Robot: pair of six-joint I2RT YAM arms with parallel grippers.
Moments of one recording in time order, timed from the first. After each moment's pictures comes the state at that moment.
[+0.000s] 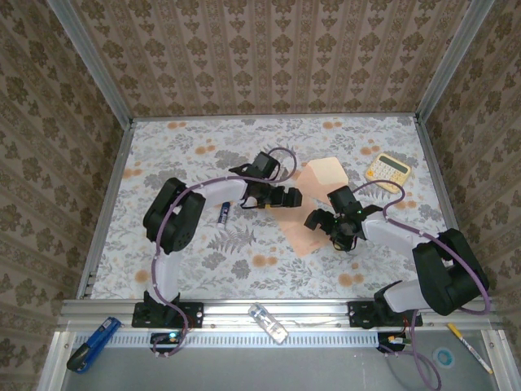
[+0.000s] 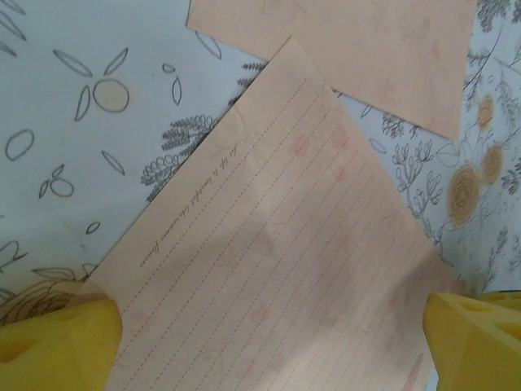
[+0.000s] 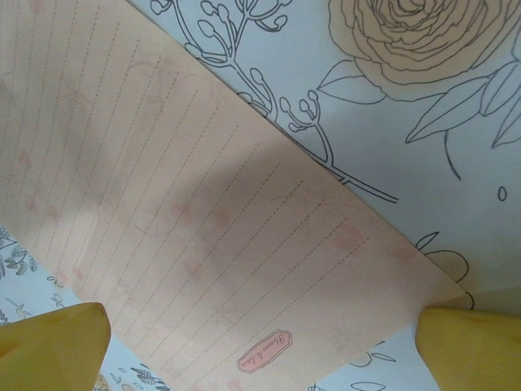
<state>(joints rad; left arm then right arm) -0.72 2.03 1.36 -0.37 0.43 -0.51 0.40 1.40 0.64 -0.41 -0.18 0.96</state>
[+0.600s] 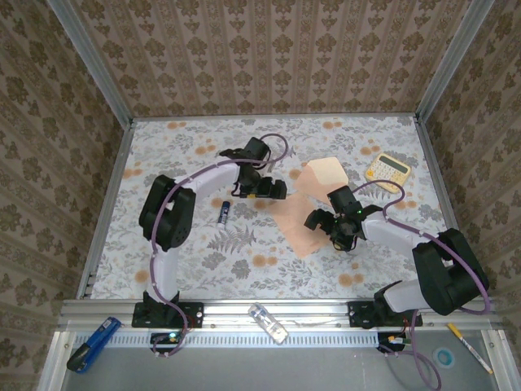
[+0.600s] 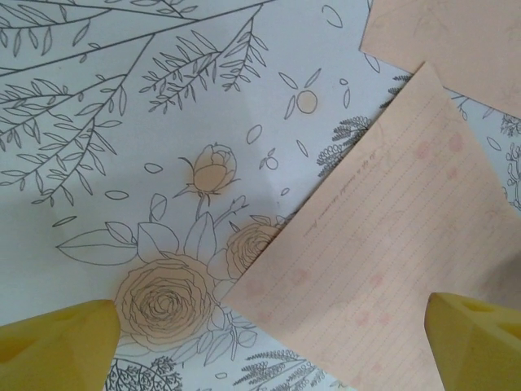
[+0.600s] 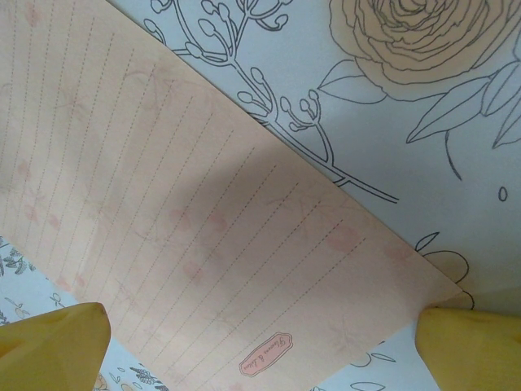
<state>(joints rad) -0.65 2.03 1.55 -0.73 0.28 -0.38 0.40 1.40 0.64 -0.41 -0.18 0.95</state>
